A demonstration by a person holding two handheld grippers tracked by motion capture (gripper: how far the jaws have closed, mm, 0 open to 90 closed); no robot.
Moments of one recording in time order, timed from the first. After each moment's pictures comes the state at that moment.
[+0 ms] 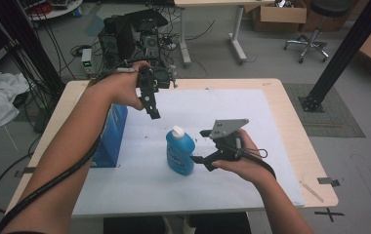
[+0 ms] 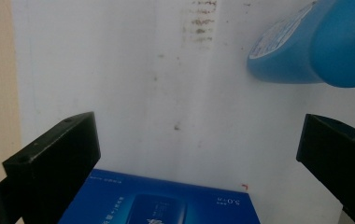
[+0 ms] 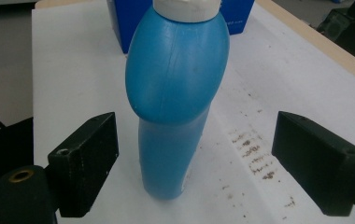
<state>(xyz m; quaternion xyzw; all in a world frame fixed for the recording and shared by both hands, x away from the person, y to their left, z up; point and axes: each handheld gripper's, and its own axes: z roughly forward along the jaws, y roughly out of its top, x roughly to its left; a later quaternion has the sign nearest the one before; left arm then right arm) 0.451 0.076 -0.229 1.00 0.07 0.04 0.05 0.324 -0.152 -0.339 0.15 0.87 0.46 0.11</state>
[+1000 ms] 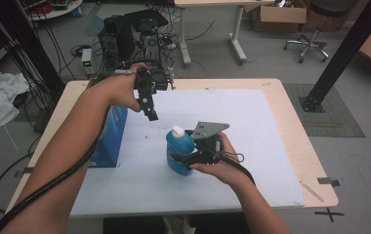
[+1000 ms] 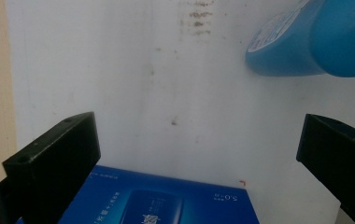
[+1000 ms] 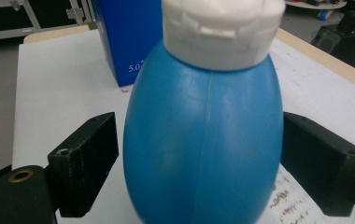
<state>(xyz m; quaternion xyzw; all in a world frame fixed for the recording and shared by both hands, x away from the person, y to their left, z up) 0.448 0.083 -0.232 1.00 0.07 0.04 0.05 0.329 -0.106 -0.361 0.17 0.84 0.50 0.12</state>
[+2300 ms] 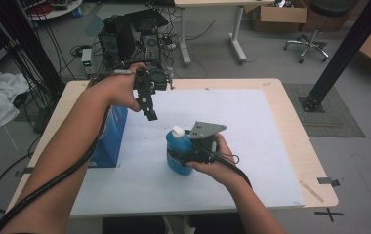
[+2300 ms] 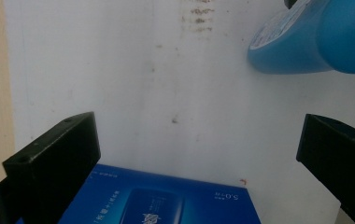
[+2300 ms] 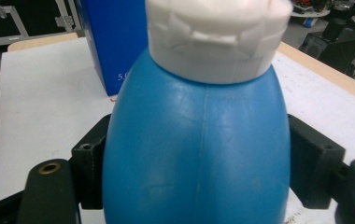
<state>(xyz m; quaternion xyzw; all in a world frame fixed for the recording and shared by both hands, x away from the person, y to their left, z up) 0.451 0.084 -0.234 1.00 0.08 0.04 0.04 0.331 -0.098 -0.368 0.18 0.83 0.51 0.14</state>
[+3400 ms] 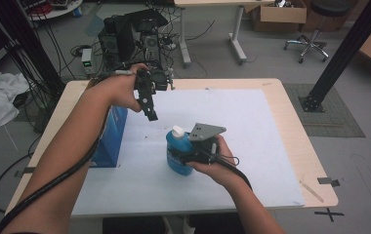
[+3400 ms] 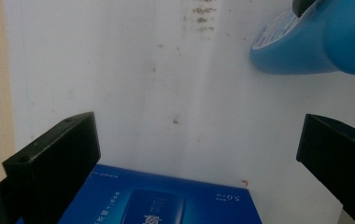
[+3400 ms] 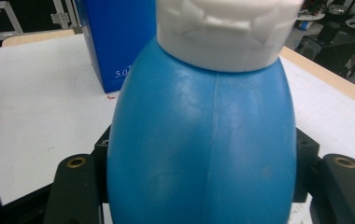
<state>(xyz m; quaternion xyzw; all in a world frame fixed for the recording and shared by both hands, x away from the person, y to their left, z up) 0.452 0.083 -0.237 1.00 0.08 0.04 0.04 0.328 -0.098 -0.370 0.18 0.83 0.51 0.15</state>
